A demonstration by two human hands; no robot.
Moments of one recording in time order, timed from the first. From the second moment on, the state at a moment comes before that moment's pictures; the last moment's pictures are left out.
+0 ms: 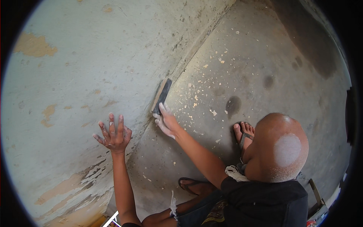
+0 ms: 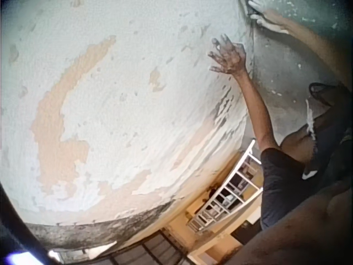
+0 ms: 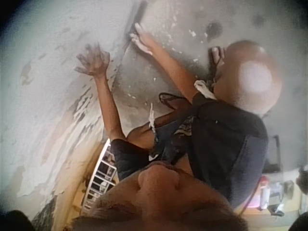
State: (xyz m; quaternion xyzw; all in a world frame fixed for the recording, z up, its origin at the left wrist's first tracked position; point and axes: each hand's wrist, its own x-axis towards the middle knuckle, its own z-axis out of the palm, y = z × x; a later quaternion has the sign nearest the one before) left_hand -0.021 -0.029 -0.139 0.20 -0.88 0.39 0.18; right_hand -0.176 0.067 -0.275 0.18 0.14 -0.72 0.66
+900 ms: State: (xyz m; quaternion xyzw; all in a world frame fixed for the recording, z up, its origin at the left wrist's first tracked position) left_hand -0.027 -0.029 -0.144 0.19 -0.88 0.39 0.18; right_hand -0.194 0.053 -0.266 0.14 0.15 -0.74 0.64
